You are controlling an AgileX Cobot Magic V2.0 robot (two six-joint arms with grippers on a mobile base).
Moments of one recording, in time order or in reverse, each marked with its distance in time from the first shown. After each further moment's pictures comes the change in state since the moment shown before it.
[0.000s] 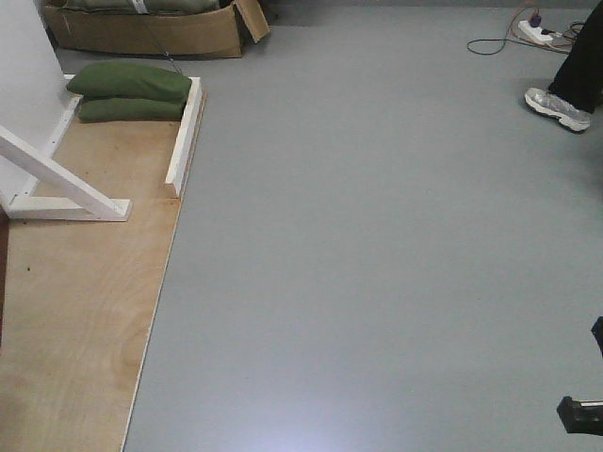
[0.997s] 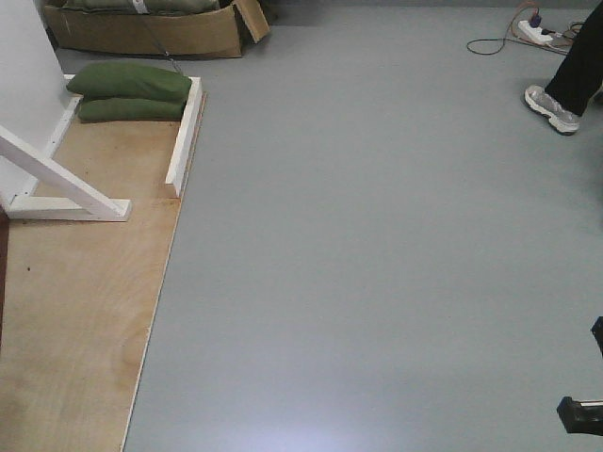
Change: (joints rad) left arm 0.342 0.170 -0.010 -1.135 -0.953 -0.421; right arm 0.000 0.000 0.000 0.000 0.000 0.000
